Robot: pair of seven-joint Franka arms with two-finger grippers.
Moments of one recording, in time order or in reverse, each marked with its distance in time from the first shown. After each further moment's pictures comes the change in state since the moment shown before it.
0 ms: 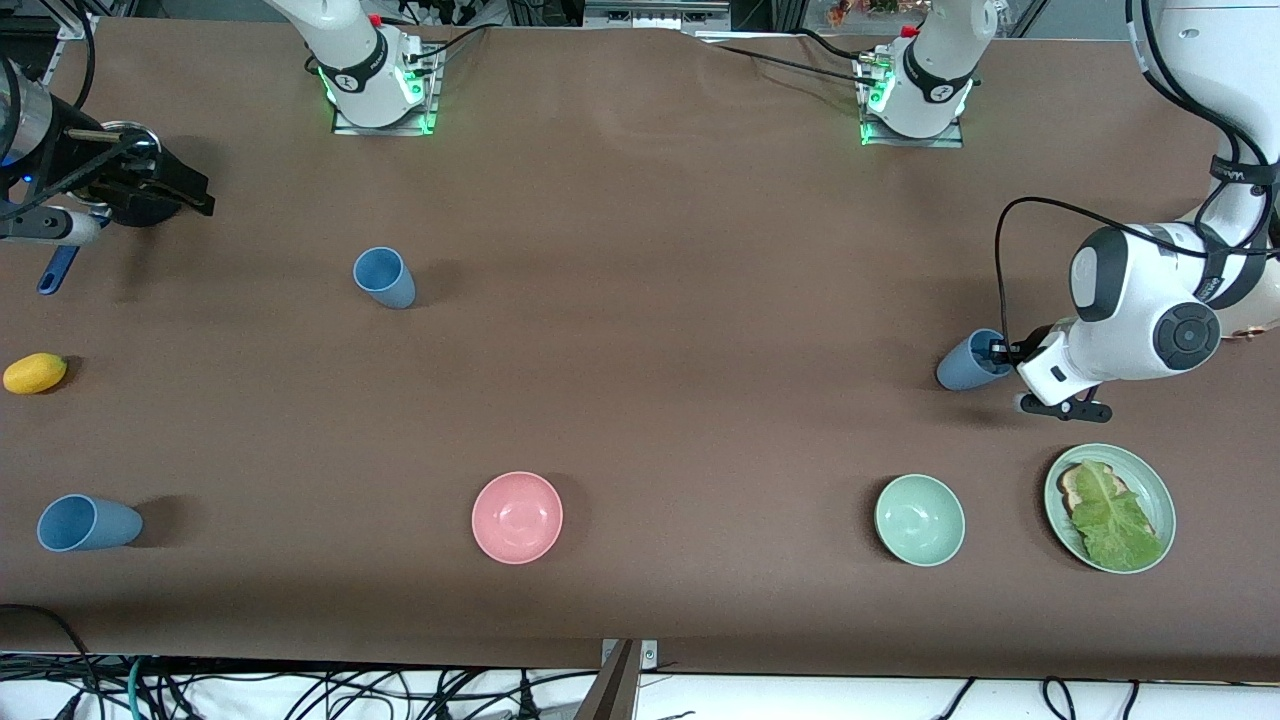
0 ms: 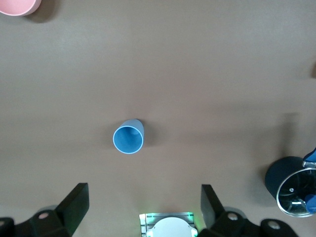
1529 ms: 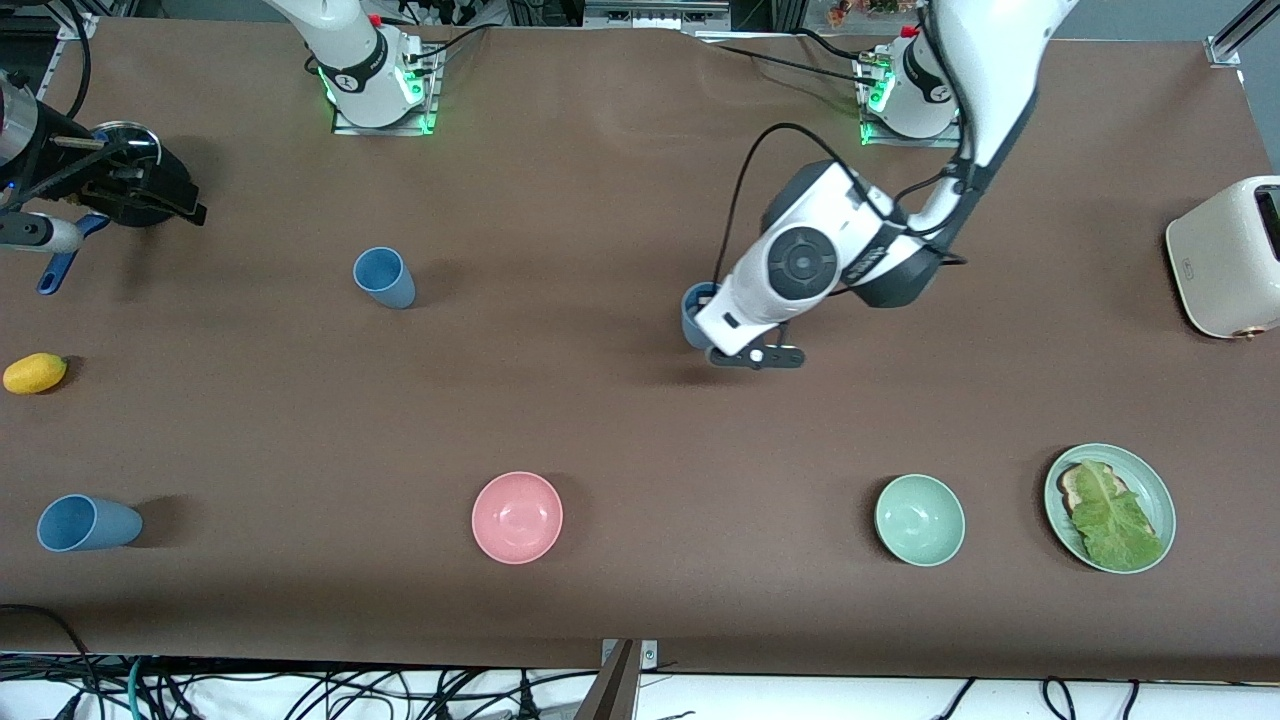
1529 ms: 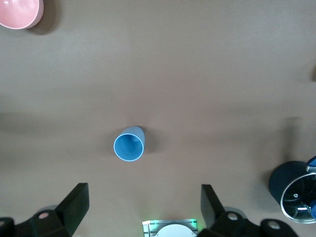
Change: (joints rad) left arm -0.437 0.169 -0.328 0.335 -0.078 -0.143 -0.798; right arm -0.006 0.006 -0.018 0.000 0.013 0.031 0.001
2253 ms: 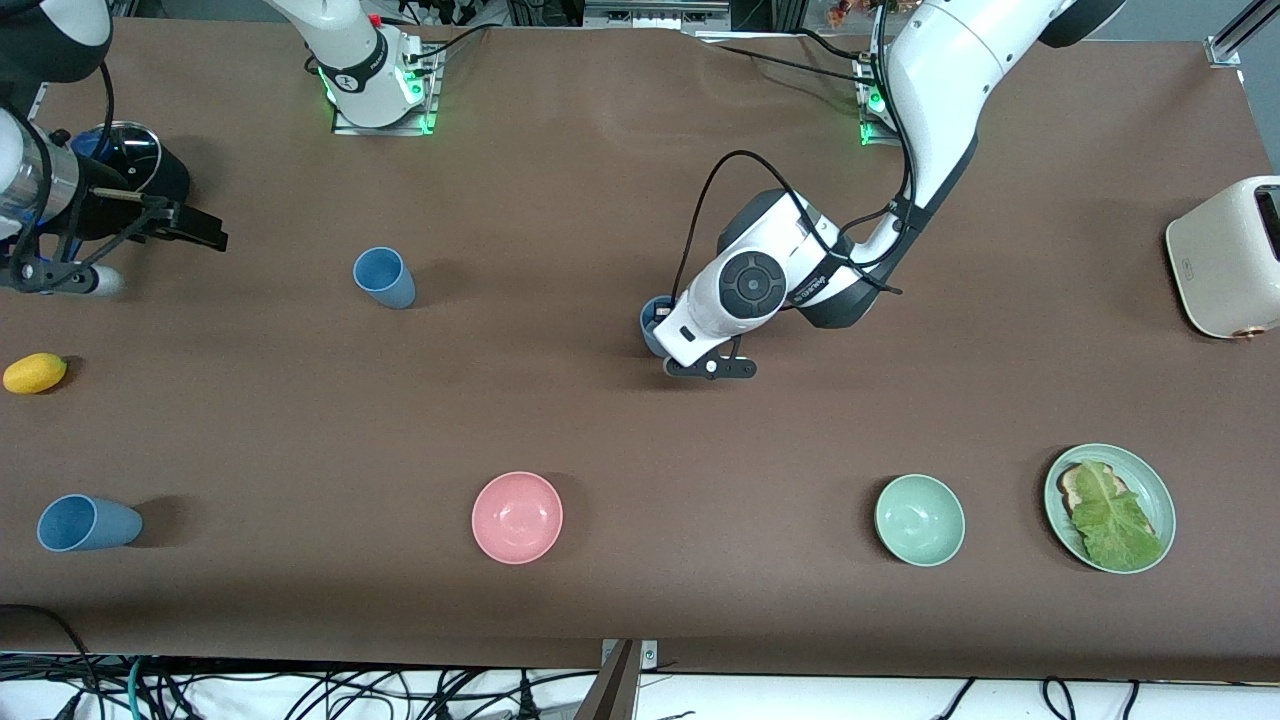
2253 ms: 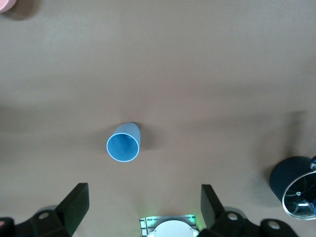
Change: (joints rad) left arm -0.041 0.109 0.005 0.071 0.000 0.087 -0.017; right arm 0.000 0.087 -0.002 -0.001 -0.004 0.000 -0.001
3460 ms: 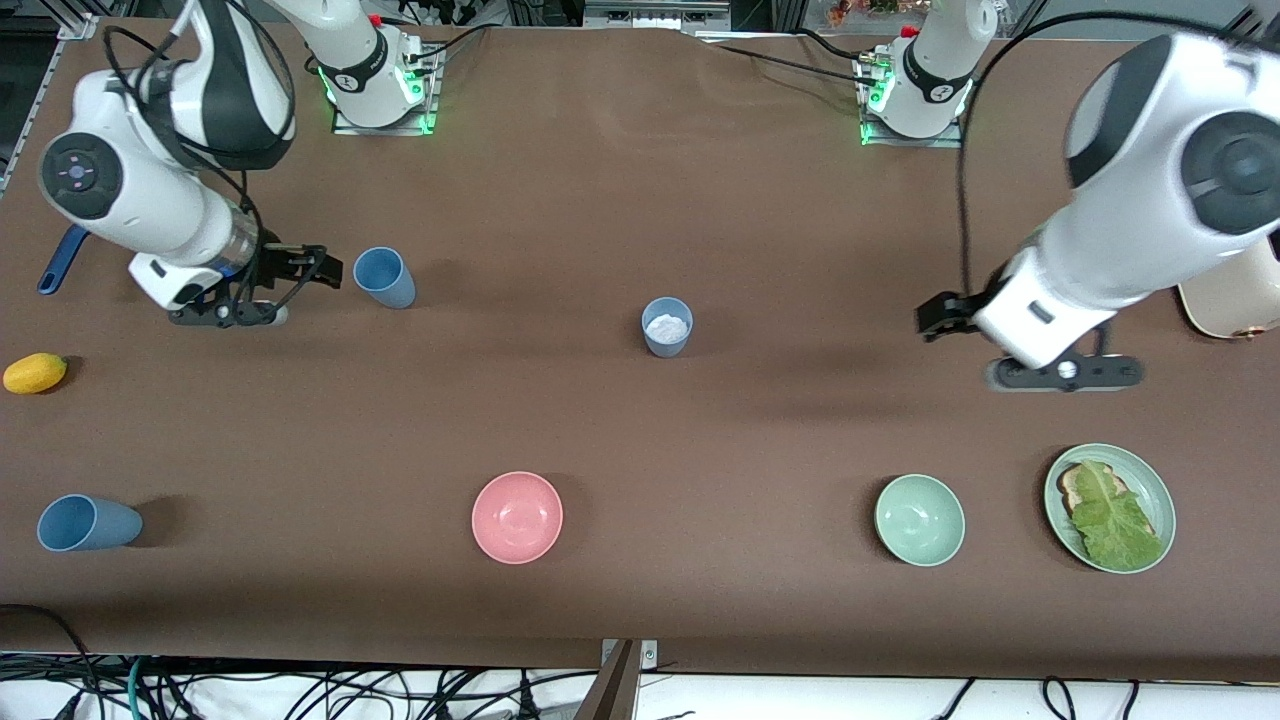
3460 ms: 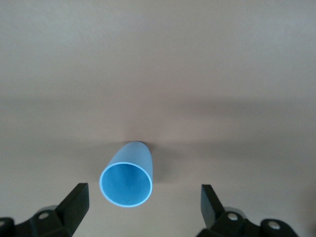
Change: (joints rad) left arm 0.357 -0.374 0.084 0.228 0.125 -0.533 0.414; right arm 0.013 -0.067 0.085 -0.570 -0.001 0.564 -0.018
